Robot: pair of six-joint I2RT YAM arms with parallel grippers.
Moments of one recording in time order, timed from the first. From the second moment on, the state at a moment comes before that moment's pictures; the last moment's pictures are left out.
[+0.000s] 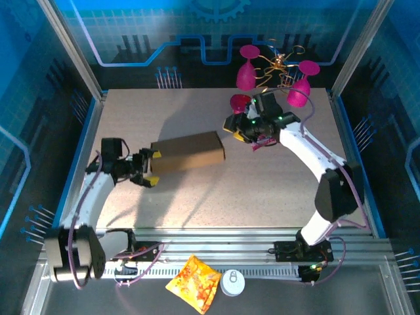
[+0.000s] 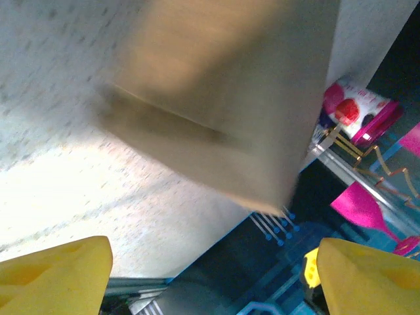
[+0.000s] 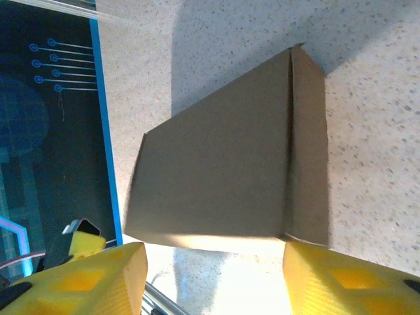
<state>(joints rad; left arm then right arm) 0.12 1.09 0.72 -0.63 0.70 -1.36 0.38 1.64 1.39 -0.58 -0.48 0.82</state>
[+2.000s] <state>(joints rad) 0.09 1.47 0.69 -0.37 0.58 -0.94 0.45 1.96 1.36 -0.62 -0.46 0.67</state>
